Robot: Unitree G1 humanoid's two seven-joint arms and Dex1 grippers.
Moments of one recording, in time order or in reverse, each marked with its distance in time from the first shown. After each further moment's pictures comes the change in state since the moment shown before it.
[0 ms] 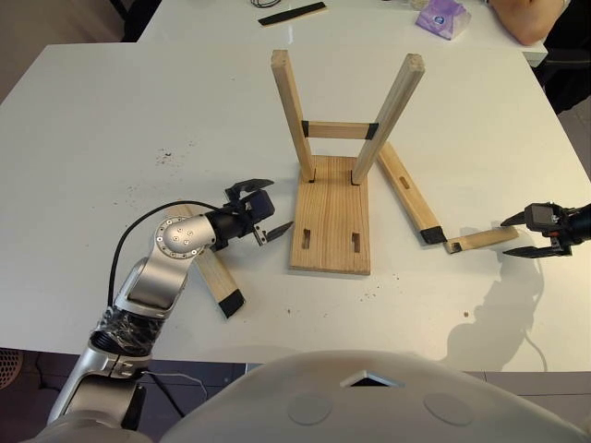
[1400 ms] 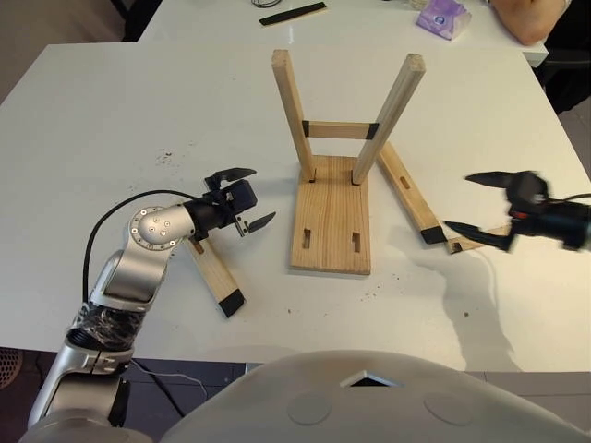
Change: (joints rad) left arm 0.024 0.064 0.080 -0.028 -0.004 0.003 -0.026; right arm 0.494 -0.007 -0.481 -1.015 0.421 0.806 -0.179
